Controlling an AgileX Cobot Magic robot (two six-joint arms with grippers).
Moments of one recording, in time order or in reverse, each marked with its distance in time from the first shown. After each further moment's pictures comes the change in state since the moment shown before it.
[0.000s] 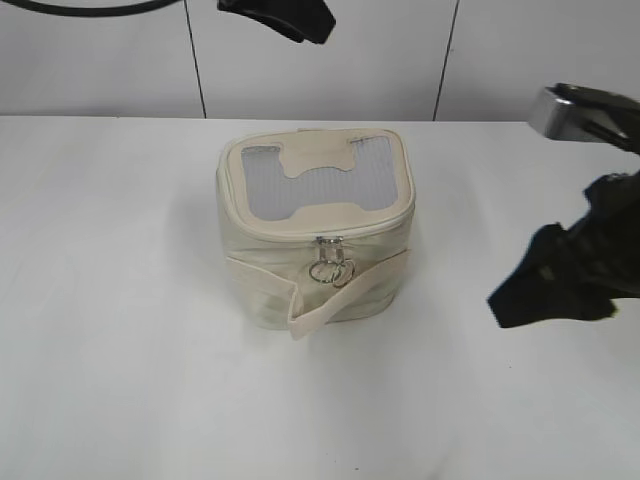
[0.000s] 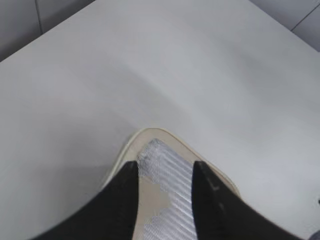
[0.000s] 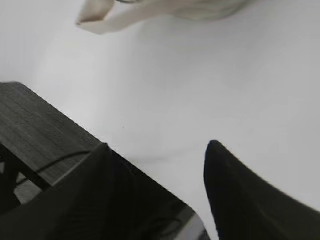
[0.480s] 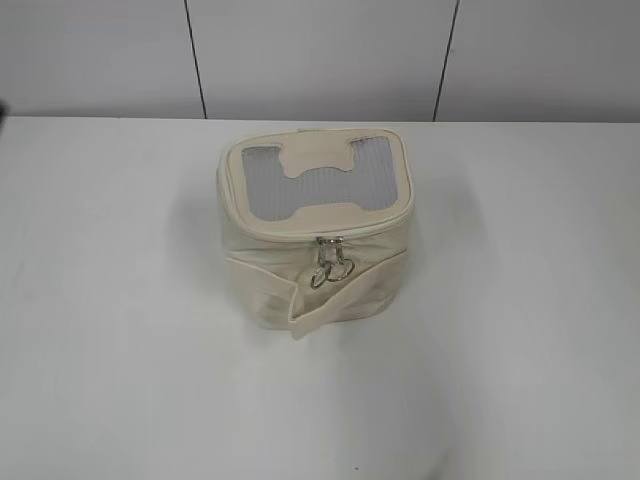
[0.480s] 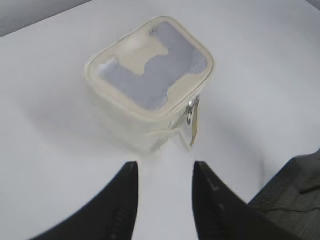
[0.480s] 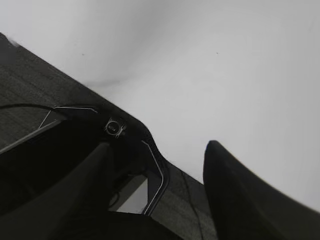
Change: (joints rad) left arm 0.000 -0.993 0.877 0.310 -0.122 -0.300; right arm -0.014 -0.662 0.134 -0.363 0.297 0.175
